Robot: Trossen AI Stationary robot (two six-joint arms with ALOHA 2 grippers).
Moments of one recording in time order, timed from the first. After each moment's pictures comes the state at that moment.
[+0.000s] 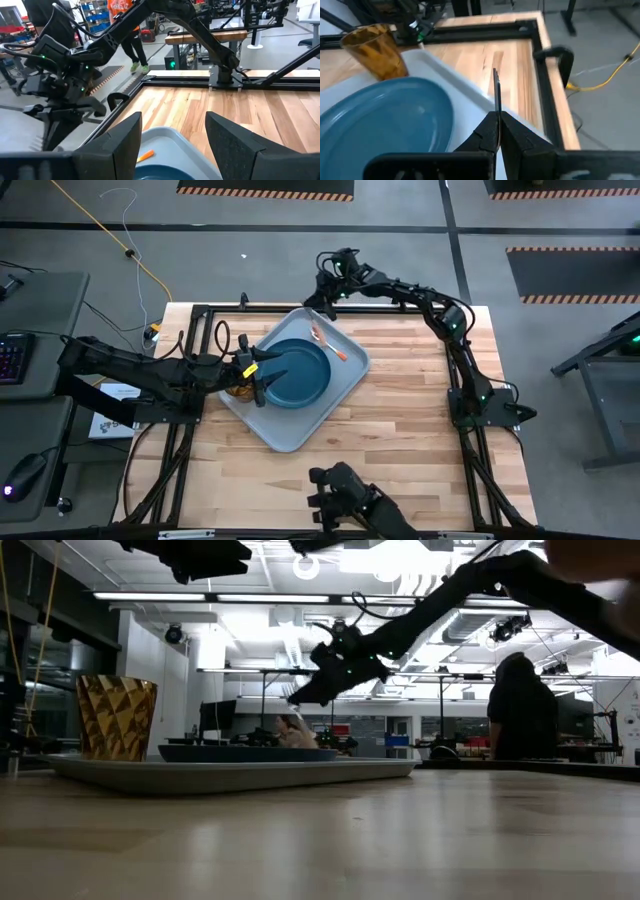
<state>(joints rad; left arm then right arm) -0.15 0.91 0.60 0.18 -0.51 0.08 -0.72 2.30 1.86 -0.17 -0.83 -0.38</state>
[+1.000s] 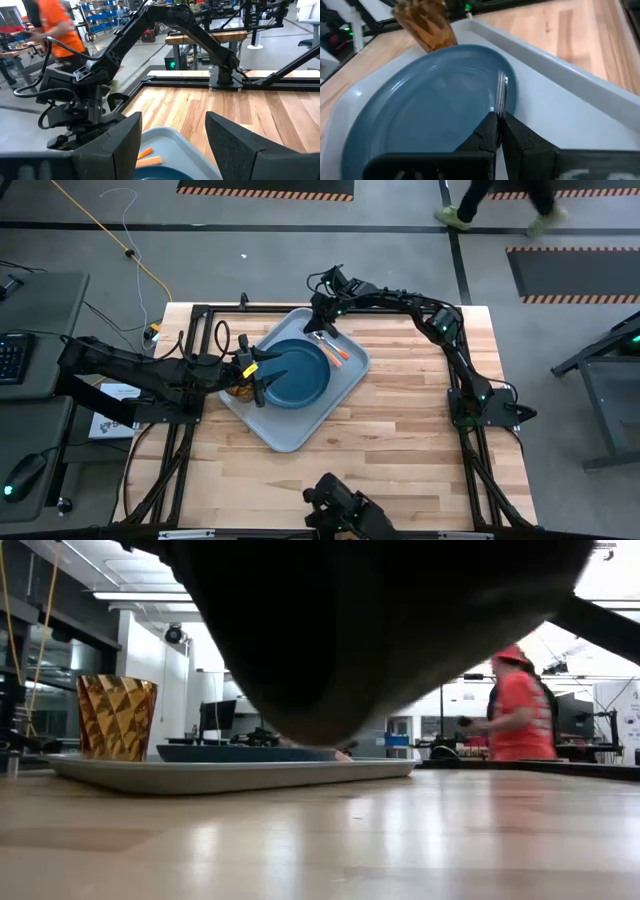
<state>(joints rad) -0.15 0.91 0.60 0.18 -0.51 0.08 -0.67 2.38 1.86 -0.33 -0.98 -0.45</state>
